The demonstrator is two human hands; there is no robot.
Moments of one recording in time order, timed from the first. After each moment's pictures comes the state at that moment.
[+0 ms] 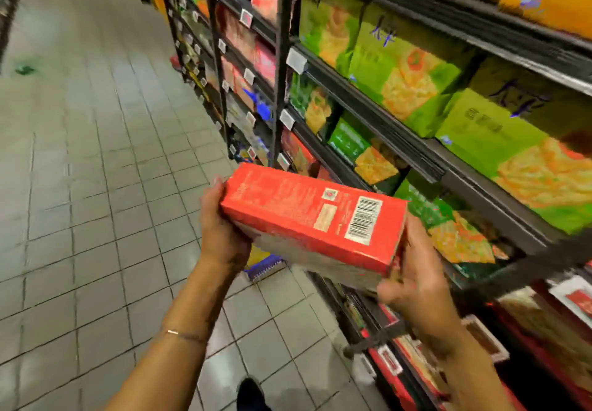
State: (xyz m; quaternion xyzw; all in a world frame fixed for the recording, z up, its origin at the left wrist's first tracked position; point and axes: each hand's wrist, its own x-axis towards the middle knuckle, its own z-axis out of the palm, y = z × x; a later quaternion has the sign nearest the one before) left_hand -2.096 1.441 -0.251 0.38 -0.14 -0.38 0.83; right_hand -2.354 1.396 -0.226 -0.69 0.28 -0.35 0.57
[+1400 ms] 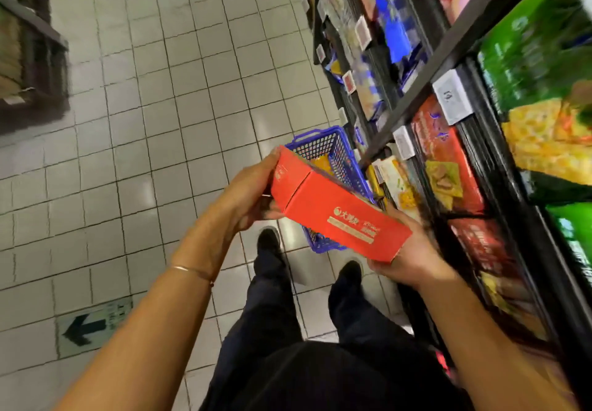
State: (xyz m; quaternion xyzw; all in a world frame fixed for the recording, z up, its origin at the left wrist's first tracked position) left_hand -1.736 1.224 -0.424 0.72 0.06 -0.52 0.45; right_hand -1.988 1.081 -0.460 -0.07 0.48 0.04 0.87
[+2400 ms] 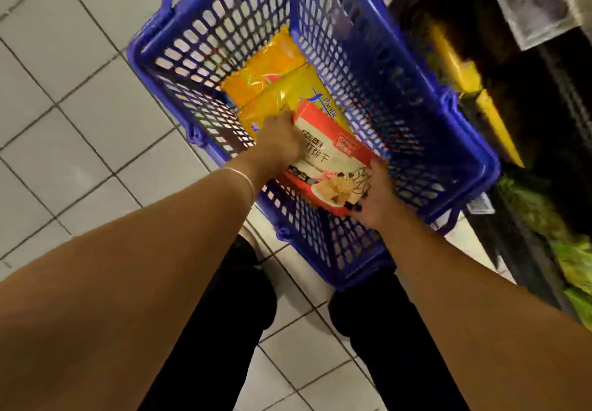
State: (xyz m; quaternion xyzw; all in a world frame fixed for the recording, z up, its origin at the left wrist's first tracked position) left_hand -1.702 1.078 -1.080 0.79 -0.27 -0.54 0.08; right_hand -1.895 1.074 -1.073 -0.10 0.71 -0.04 0.70
